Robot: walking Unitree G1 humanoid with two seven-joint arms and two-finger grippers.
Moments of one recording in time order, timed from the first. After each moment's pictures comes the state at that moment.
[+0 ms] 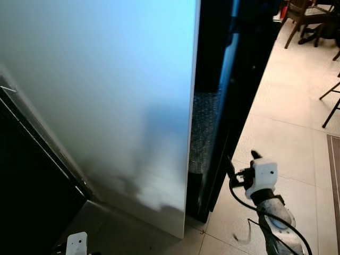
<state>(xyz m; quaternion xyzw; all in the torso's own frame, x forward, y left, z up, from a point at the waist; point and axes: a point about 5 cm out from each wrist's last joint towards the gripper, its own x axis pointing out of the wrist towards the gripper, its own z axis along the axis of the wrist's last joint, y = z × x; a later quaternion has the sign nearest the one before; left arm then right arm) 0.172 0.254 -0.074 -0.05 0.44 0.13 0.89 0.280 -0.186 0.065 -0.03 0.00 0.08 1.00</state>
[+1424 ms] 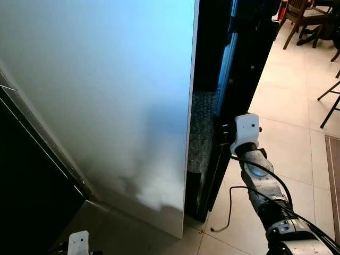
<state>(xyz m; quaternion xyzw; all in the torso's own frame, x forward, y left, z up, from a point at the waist) 0.176 0.250 -0.074 -0.05 0.43 0.13 0.89 0.363 -0.159 0.133 -0.07 -0.06 0.06 0.99</state>
